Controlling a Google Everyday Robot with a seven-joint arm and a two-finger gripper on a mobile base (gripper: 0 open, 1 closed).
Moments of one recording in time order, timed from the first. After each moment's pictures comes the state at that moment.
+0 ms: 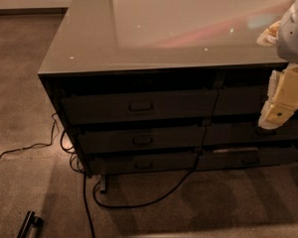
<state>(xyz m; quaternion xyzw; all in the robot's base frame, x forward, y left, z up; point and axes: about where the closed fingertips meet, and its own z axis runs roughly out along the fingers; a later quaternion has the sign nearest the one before) 0.438 -0.217 0.976 -0.60 0.78 -0.03 0.16</state>
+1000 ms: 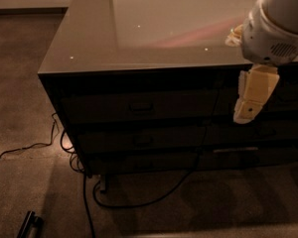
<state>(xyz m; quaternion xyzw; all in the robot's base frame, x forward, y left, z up) 0.465 -0.185 0.959 -0.65 0.74 -0.03 0.15</state>
